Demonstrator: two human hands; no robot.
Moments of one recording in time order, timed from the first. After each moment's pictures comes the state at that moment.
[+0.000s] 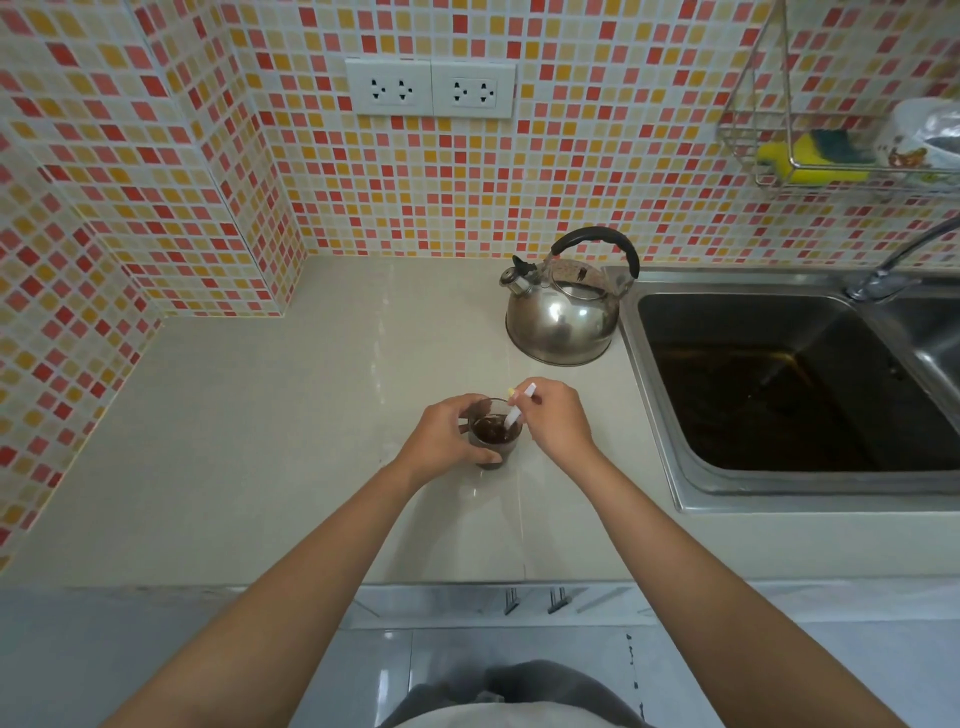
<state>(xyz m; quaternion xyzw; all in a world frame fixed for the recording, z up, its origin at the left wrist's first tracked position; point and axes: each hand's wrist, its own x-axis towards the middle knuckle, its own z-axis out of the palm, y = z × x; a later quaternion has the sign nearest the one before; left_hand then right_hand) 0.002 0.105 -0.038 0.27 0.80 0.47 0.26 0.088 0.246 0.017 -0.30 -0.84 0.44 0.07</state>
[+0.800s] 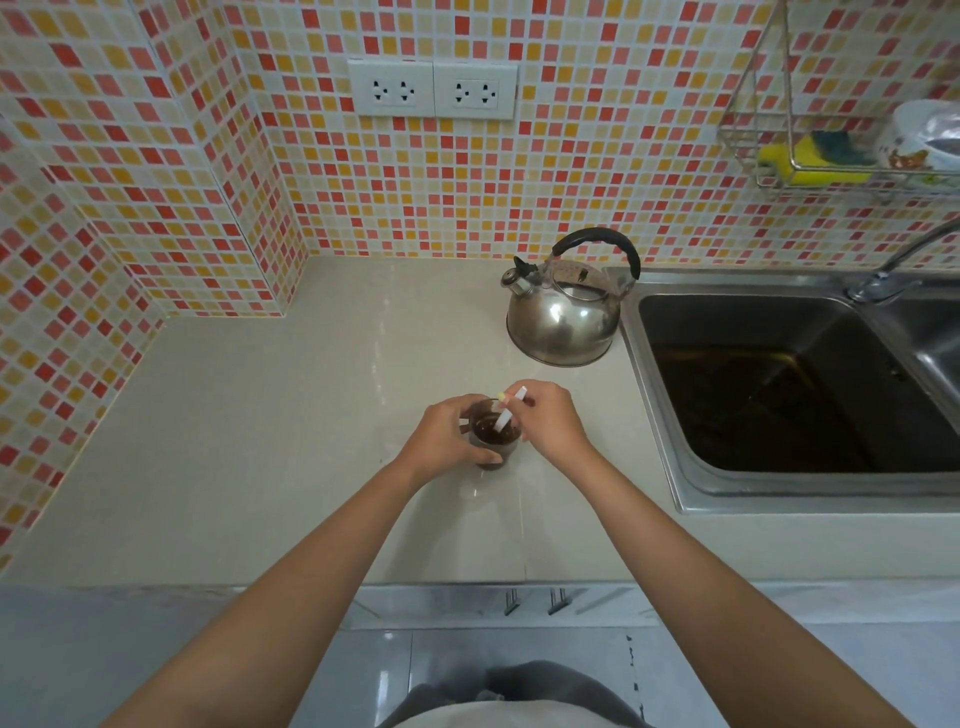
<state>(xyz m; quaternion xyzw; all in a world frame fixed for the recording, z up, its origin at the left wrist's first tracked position) 0.000 0.106 -0.037 0.28 0.79 0.47 0.26 0.084 0.242 0.017 -0.26 -0.85 0.46 0.06</state>
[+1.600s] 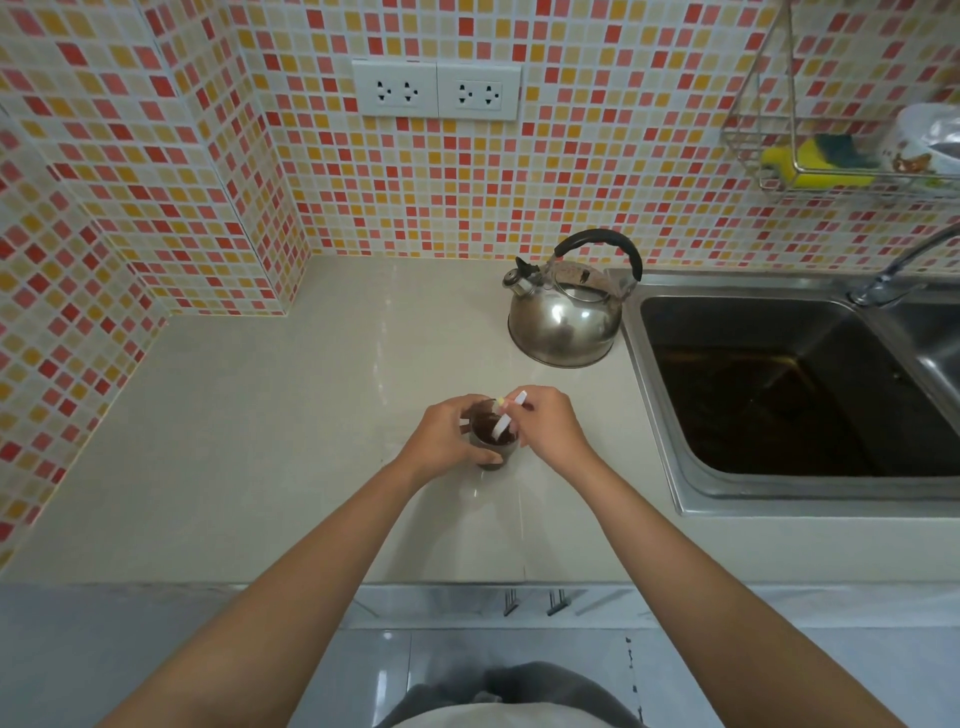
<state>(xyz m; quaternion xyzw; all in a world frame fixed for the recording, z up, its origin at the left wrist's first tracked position) 0.000 0.105 -0.039 0.29 0.79 0.47 0.26 0.087 0.239 0.017 -0.26 -0.84 0.47 0.06</state>
